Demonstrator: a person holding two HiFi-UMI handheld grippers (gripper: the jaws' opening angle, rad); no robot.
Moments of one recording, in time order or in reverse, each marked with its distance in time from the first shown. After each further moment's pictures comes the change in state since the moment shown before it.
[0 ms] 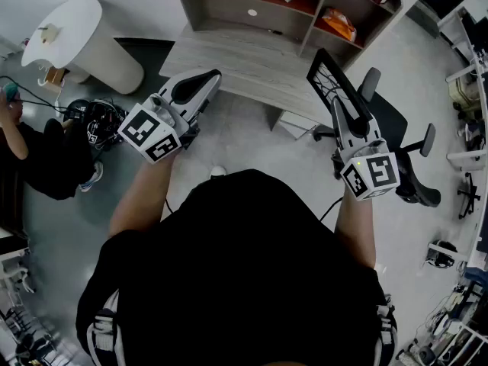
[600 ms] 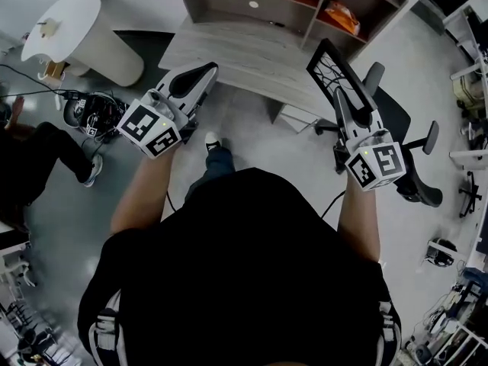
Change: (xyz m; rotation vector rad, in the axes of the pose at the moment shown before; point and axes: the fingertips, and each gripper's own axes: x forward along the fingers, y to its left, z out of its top) left arm 0.004 0.007 -0.014 0.002 0.025 0.054; right arm 0.006 -0.016 -0.010 0.084 -0.017 0.038
